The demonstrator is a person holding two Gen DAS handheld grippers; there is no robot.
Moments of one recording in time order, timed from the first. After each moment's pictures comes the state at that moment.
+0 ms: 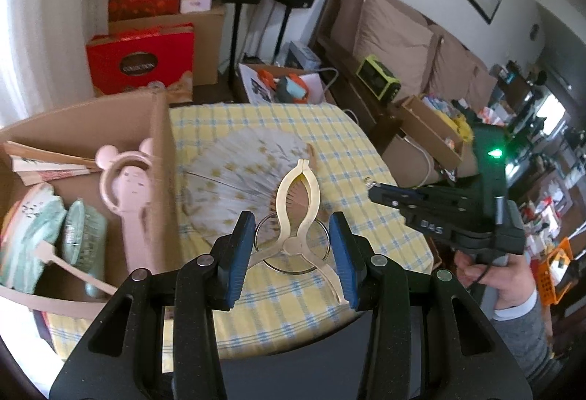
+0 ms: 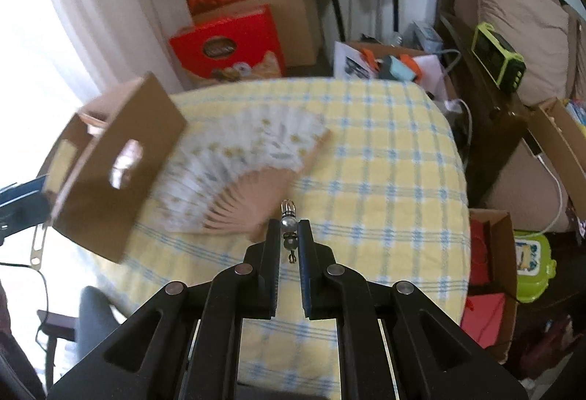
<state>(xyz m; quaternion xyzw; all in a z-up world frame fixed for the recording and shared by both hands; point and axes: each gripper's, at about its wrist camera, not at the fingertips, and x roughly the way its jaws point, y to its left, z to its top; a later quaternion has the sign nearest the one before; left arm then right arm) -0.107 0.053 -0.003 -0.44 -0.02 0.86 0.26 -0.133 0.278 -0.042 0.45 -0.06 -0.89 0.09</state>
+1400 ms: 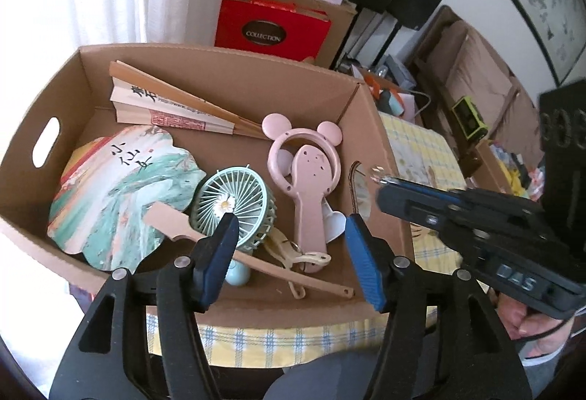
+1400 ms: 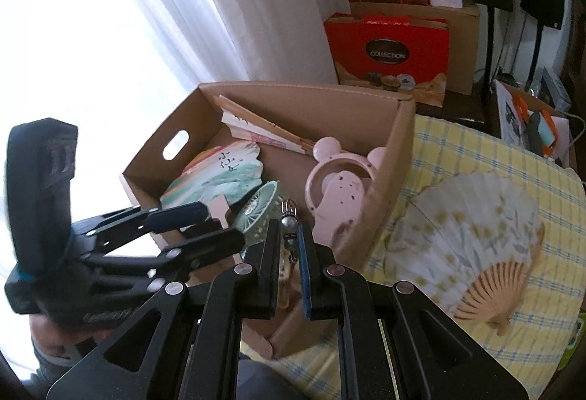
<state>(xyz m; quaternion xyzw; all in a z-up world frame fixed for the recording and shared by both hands) -0.151 -0.111 -0.045 -0.48 -0.11 0.86 0.13 -0.190 0.043 -0.003 0.46 -0.03 -0.85 0.27</state>
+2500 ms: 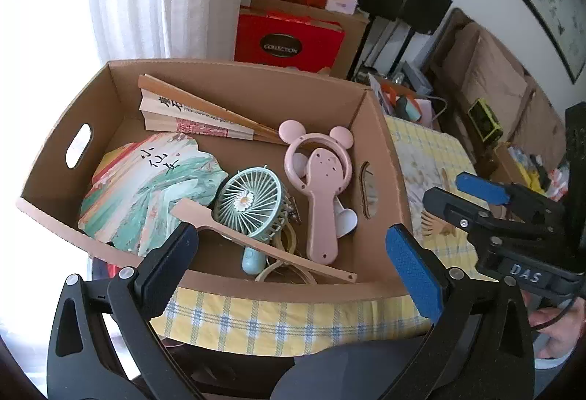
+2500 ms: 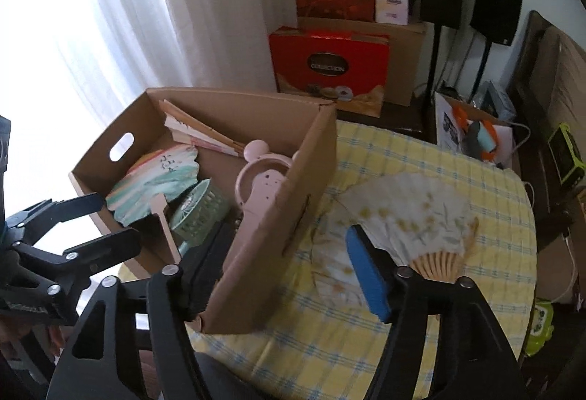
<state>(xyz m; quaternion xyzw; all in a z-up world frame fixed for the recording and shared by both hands) -0.130 -0.105 -0.029 -0.46 -0.07 0.88 0.09 -0.169 0.079 0.003 0.43 0.02 -0.89 0.17</state>
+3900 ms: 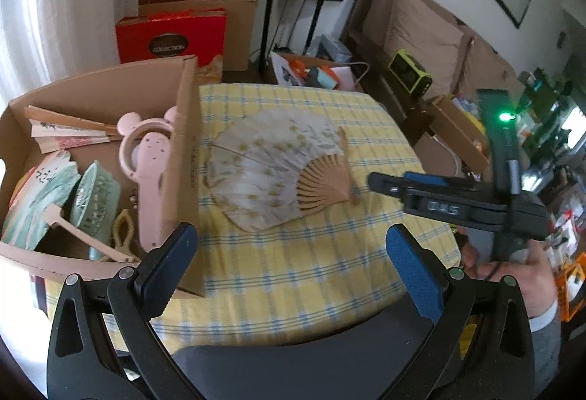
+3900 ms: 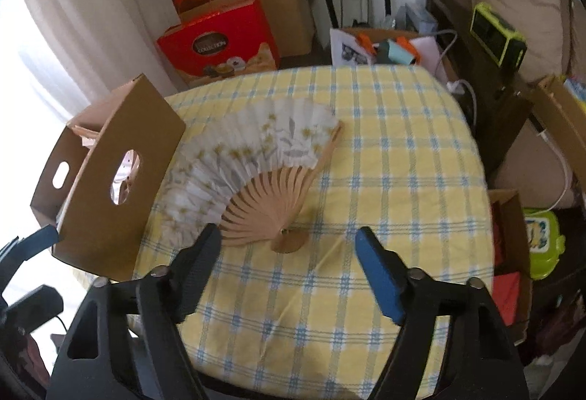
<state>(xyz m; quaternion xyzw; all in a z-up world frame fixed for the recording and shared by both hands) -0.090 0.053 -0.040 -0.45 -0.02 0.87 0.21 -0.152 0.260 -0.058 0.48 -0.10 -0.87 0.07</state>
